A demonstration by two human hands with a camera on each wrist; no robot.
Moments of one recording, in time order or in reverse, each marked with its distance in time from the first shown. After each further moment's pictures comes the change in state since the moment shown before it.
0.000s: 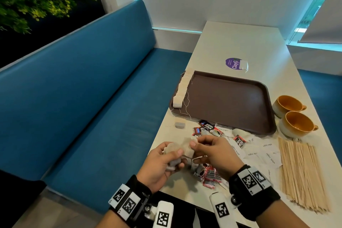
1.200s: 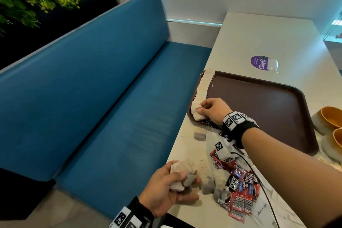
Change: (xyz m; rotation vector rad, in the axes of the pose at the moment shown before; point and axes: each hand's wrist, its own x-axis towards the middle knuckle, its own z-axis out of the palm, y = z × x) left_hand 0.025 -0.001 -0.066 -0.075 -0.101 -0.223; right_hand 0.221 -0.047 0.007 -0.833 0.070 -0.170
